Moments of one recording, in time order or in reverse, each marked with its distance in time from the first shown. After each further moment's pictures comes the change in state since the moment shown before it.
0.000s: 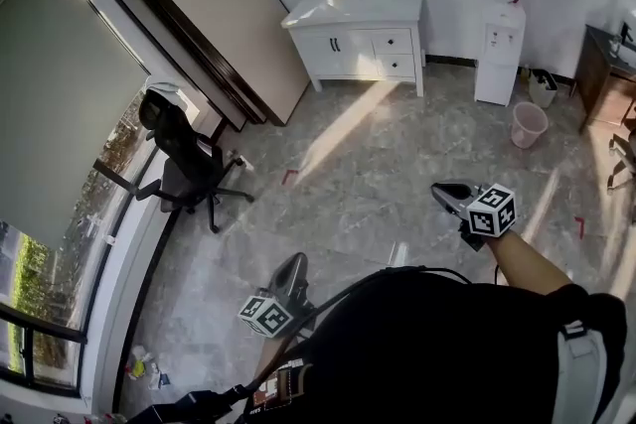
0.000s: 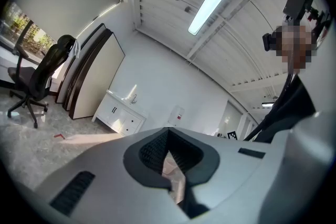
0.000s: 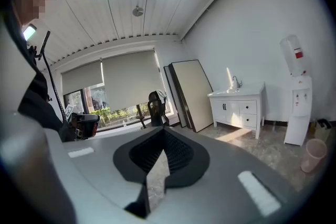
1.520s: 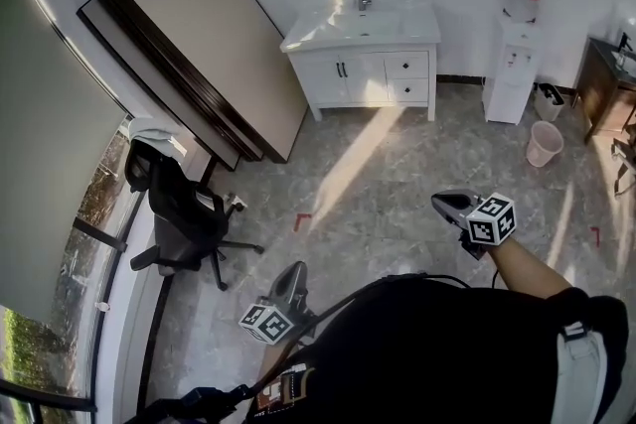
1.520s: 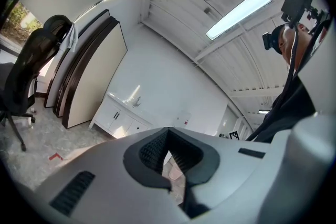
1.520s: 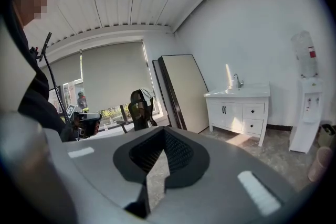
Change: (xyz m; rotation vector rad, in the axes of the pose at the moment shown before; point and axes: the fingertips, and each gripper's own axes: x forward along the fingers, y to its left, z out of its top) left arm 0.123 0.339 0.176 -0.033 0.048 -0.099; right arm 0.341 -0.058 0.087 0.018 0.021 -0.119
